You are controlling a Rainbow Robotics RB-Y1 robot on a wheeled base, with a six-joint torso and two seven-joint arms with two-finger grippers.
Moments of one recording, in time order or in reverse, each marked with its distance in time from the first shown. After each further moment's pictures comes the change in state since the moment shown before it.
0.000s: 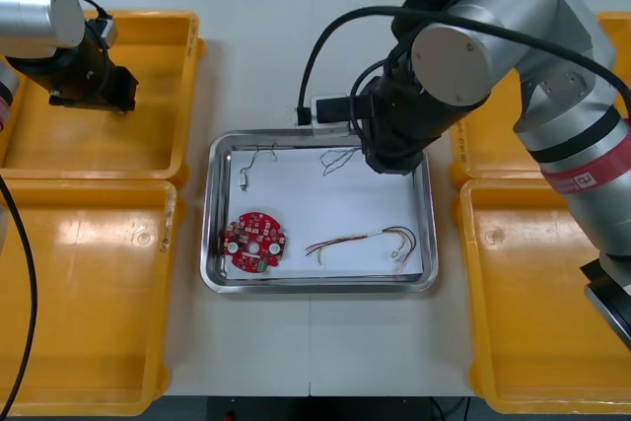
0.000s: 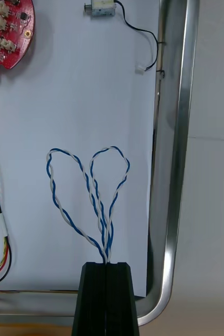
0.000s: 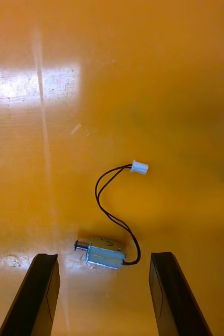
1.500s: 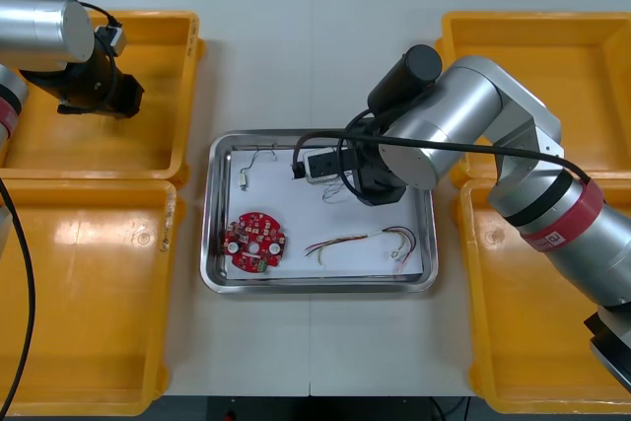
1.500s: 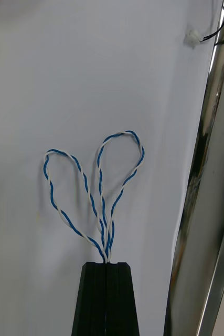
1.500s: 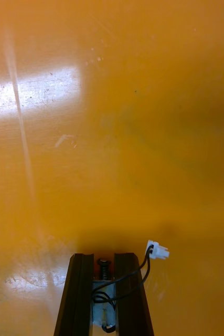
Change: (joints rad) right arm 0.122 0.001 0.169 0.053 0.199 -0.292 0.084; left arm -0.009 0.000 -0.064 0.078 0.041 -0.111 -0.053
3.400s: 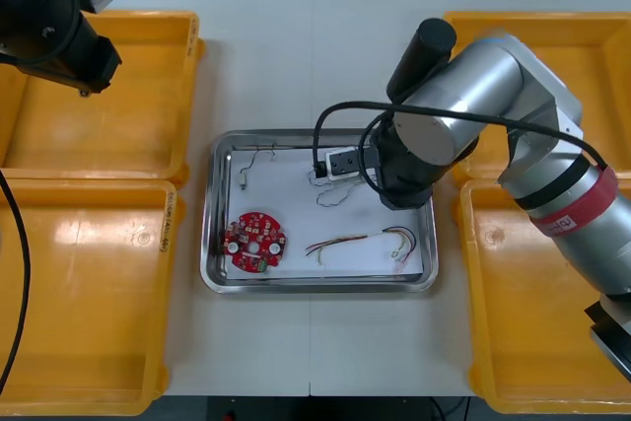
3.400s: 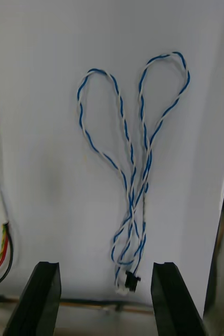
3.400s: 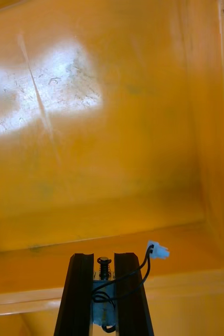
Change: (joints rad) right arm -0.022 -0.001 -0.089 0.000 -0.060 0.246 0.000; left arm 0.085 -0.002 0.174 -0.711 -0.103 0.725 0.002
